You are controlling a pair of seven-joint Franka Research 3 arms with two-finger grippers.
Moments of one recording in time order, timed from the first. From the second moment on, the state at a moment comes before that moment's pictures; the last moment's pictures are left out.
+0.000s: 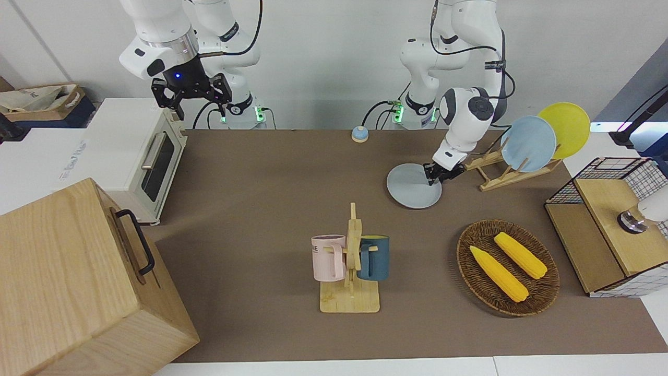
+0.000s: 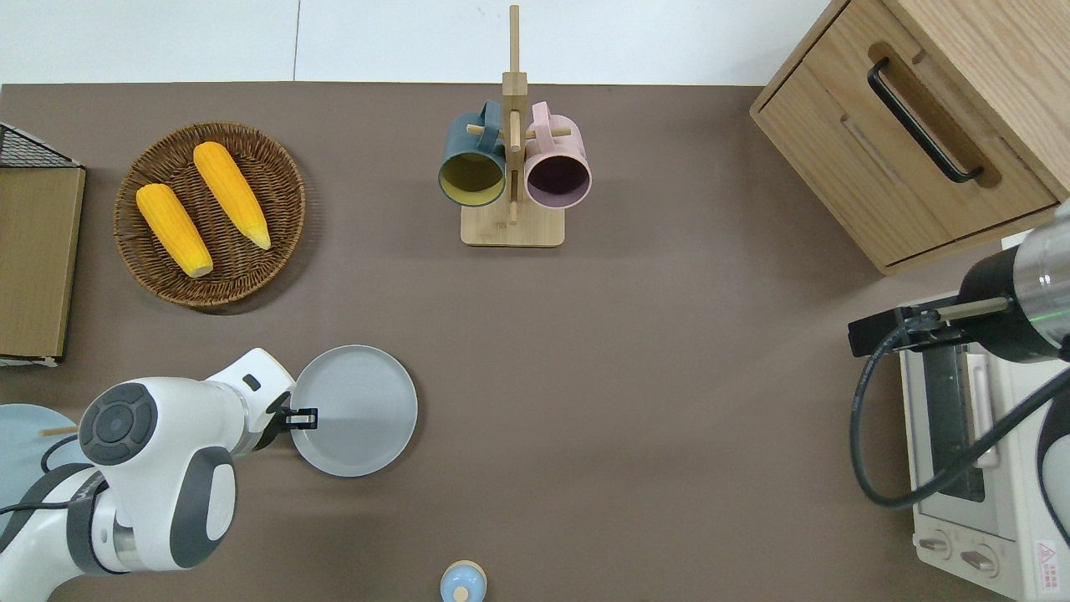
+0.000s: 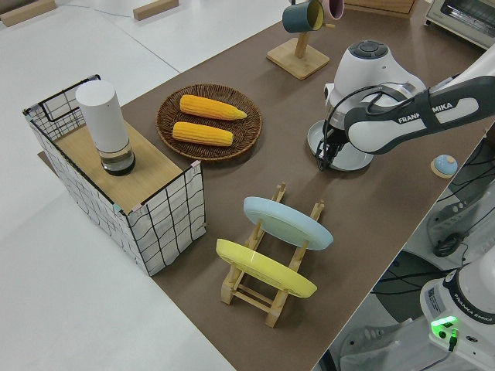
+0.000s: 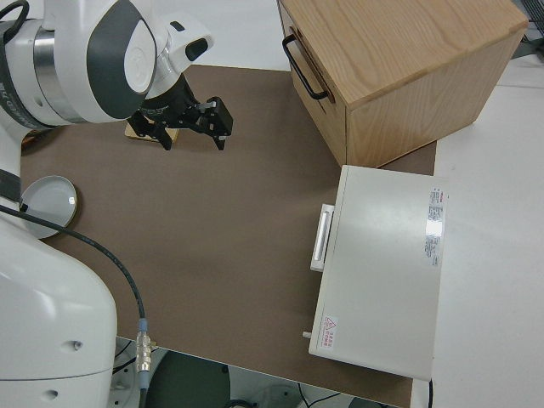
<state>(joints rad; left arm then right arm) -0.13 -0.07 0.02 -2.53 -0.10 2.44 -0.01 0.03 0.00 0.09 -1.47 0.00 1.39 0.03</state>
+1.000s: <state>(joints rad) -0.23 -0.03 -0.05 -2.49 -0.10 2.47 -0.20 0.03 0.00 0.09 -1.47 0.00 1.39 0.03</state>
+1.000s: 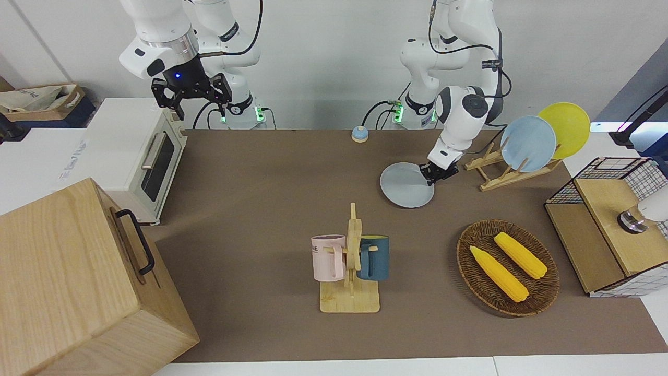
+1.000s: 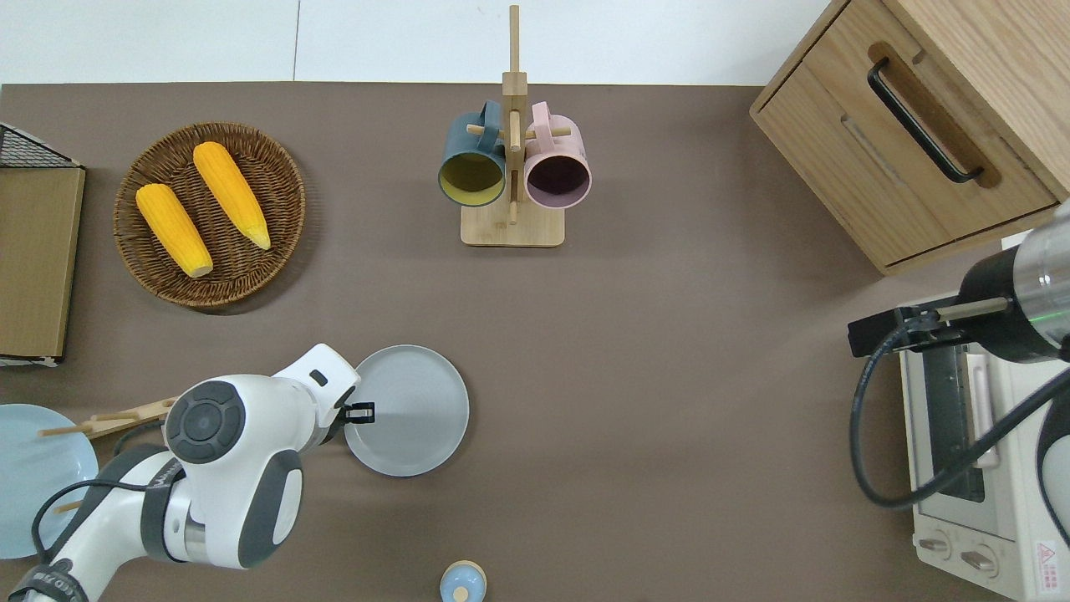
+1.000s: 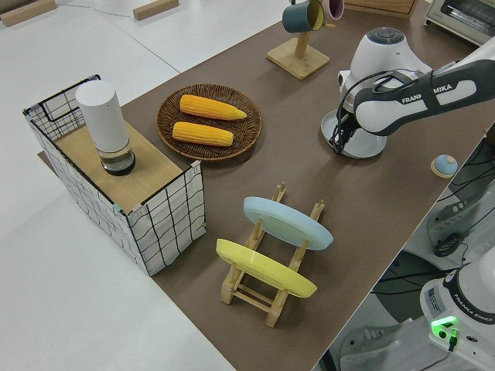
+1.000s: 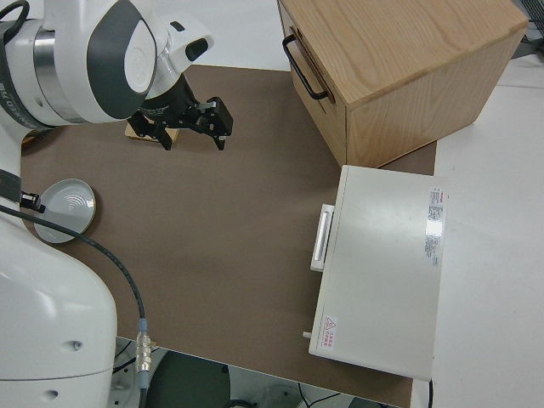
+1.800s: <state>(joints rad) -0.37 0.12 -0.21 -2.31 -0.10 2.51 -0.57 0.03 0.00 0.09 -1.47 0.00 1.39 0.03</state>
